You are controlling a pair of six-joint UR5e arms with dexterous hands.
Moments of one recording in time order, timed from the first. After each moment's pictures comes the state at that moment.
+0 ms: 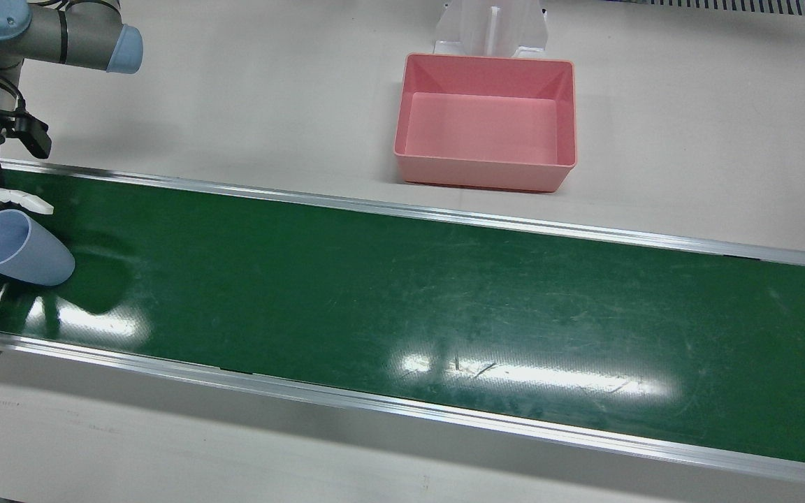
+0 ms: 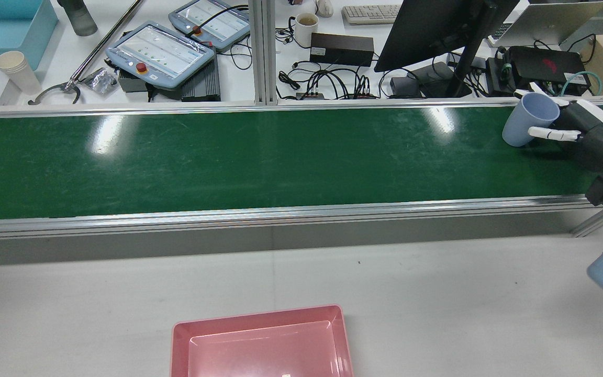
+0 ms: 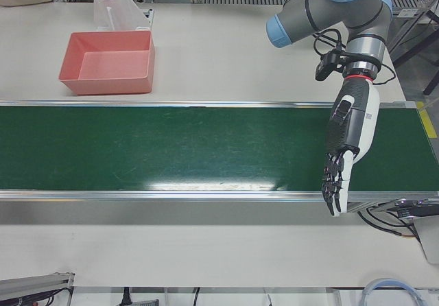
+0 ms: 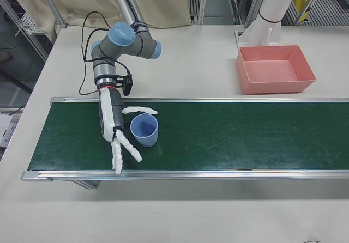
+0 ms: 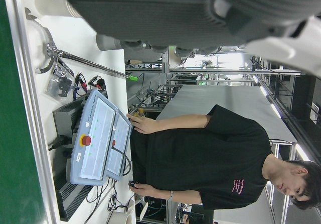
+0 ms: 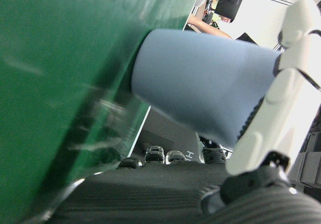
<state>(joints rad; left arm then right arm) -1.43 -1.76 -1.73 0.32 1.79 -0.01 1.13 -1.56 1.68 -3.16 -1.38 -0.38</state>
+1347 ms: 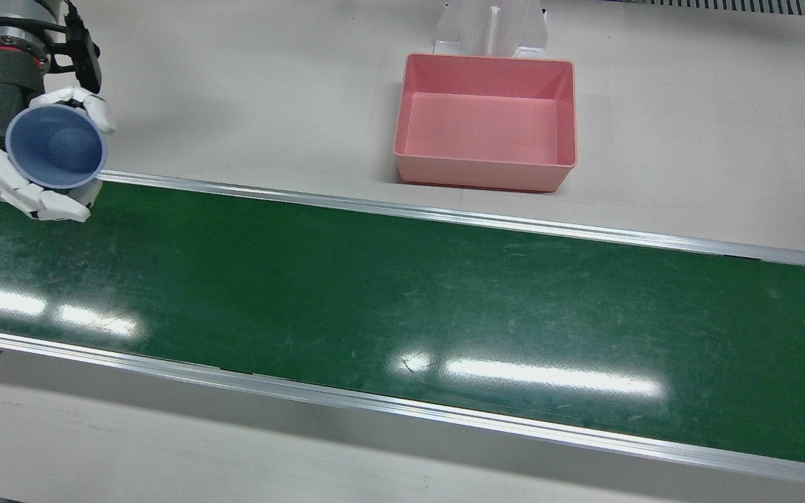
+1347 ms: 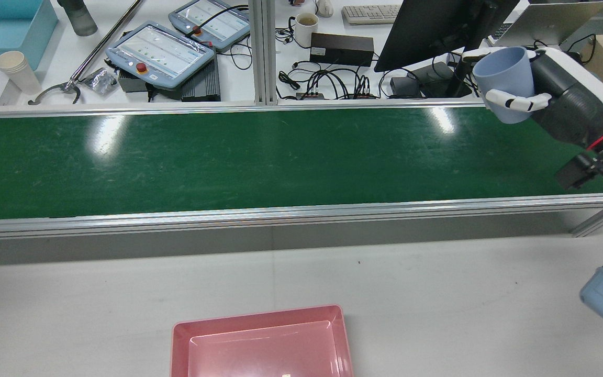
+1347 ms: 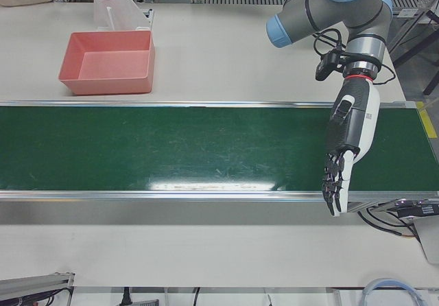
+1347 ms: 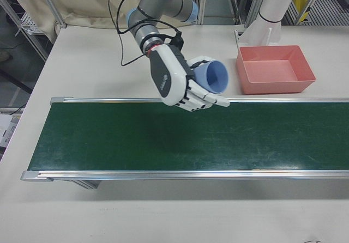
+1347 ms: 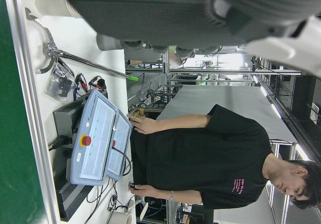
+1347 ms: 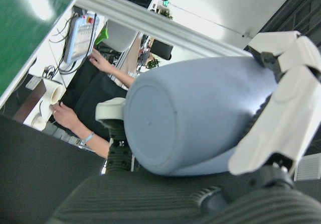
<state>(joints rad) -1.43 -1.76 -1.73 0.32 1.79 -0.01 1.02 -1.51 2.14 -3.41 -1.31 -0.49</state>
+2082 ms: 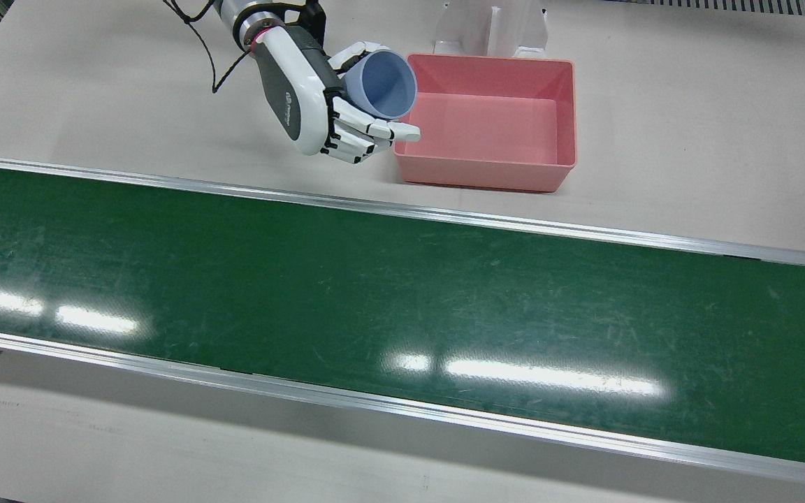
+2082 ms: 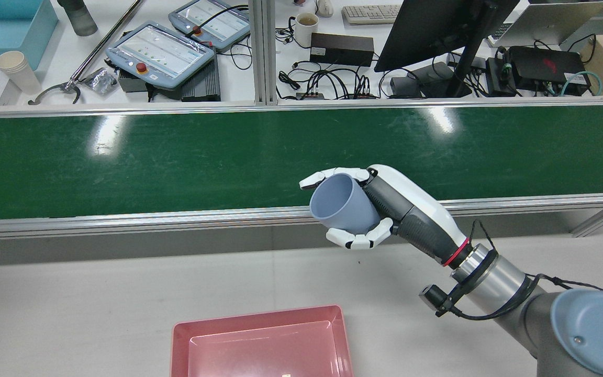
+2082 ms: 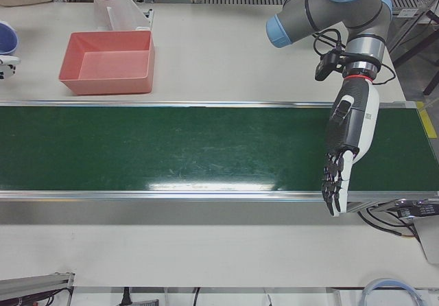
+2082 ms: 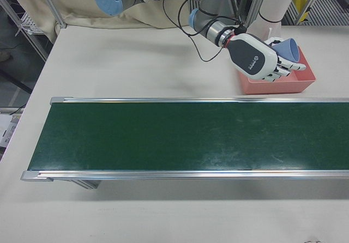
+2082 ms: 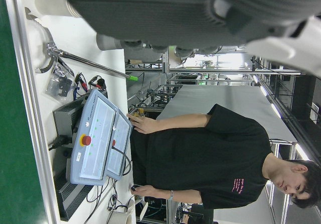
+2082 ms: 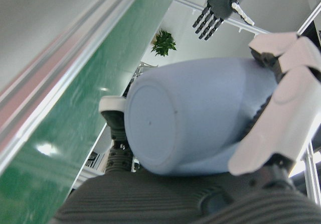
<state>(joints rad) -1.43 -1.76 -1.74 0.33 1.79 -0.01 0.41 -1.37 2.29 -3.48 -1.02 -0.81</state>
